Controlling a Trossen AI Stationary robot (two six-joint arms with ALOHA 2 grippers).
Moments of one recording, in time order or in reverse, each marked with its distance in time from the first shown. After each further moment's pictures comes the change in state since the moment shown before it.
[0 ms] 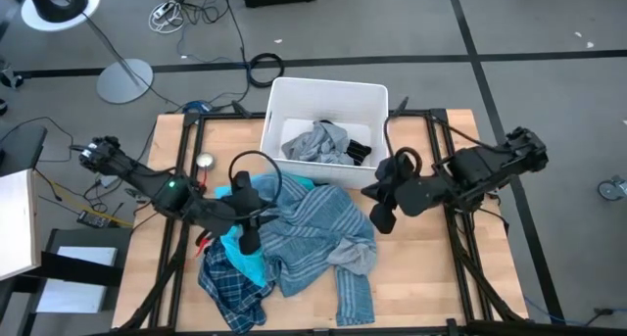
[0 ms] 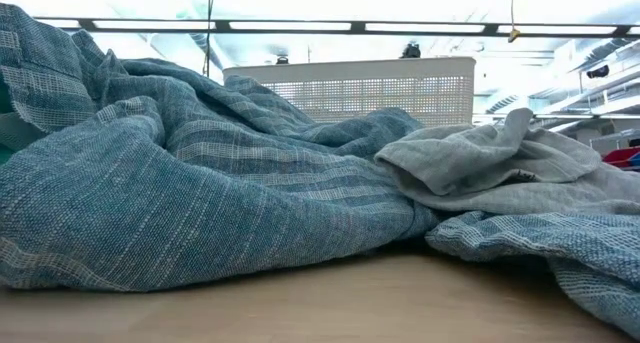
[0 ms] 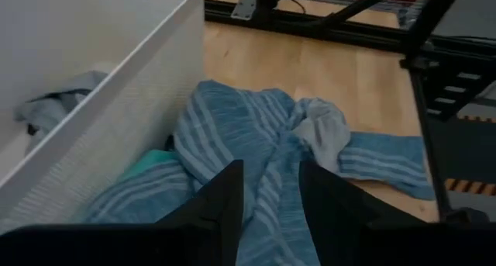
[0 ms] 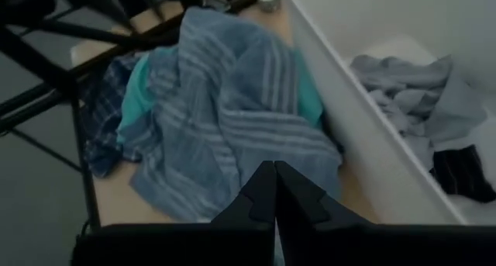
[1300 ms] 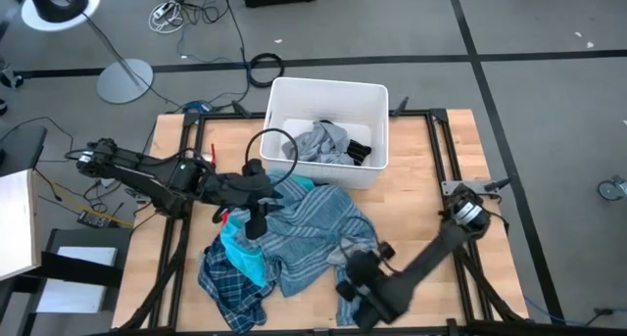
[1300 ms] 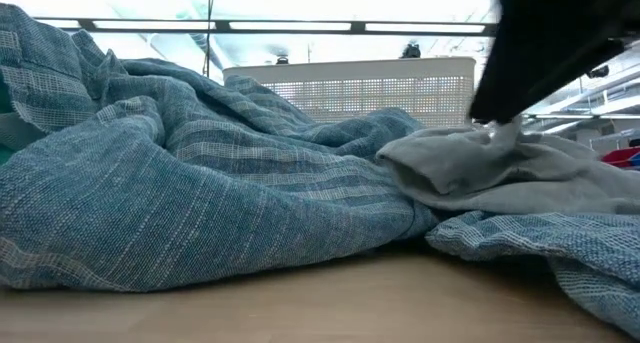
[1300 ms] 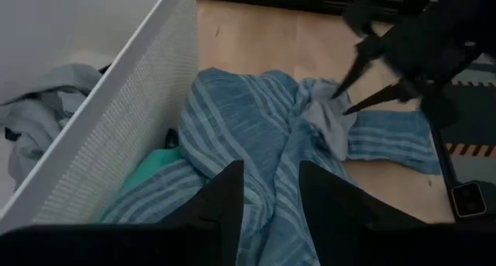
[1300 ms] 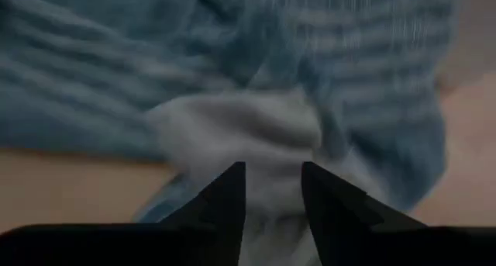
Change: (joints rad) left arm 0.200 0.005 -0.001 0.002 0.270 0.168; right arm 0.293 0.734 -0.003 -0.132 0.232 0.773
